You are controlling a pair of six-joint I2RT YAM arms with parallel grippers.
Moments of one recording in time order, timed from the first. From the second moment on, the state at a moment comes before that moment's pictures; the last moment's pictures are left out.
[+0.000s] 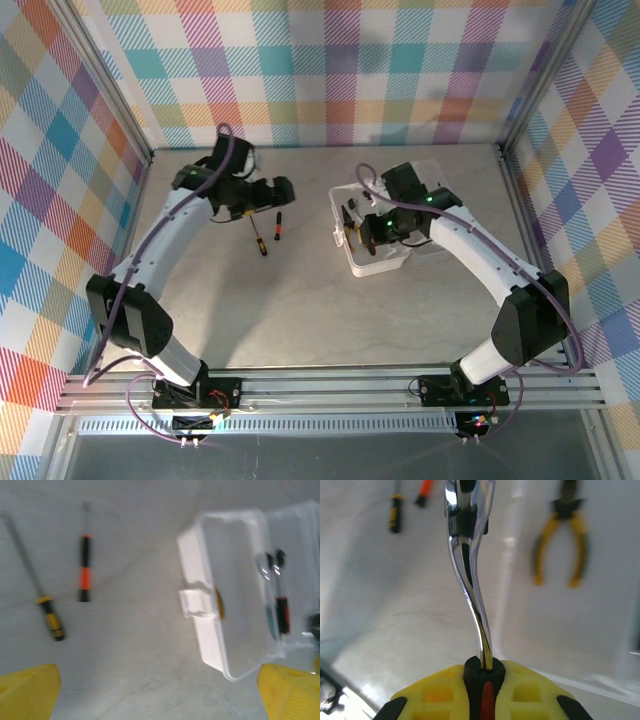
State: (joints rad) left arm -0.32 1.58 1.57 -0.95 0.20 -0.51; right arm 0.48 1.53 1.36 -0.88 -0.27 0.20
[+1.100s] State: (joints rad) left arm -0.29 1.57 1.34 -0.89 0.24 -0.50; right arm 0.35 1.86 1.55 -0.97 0.00 0.06
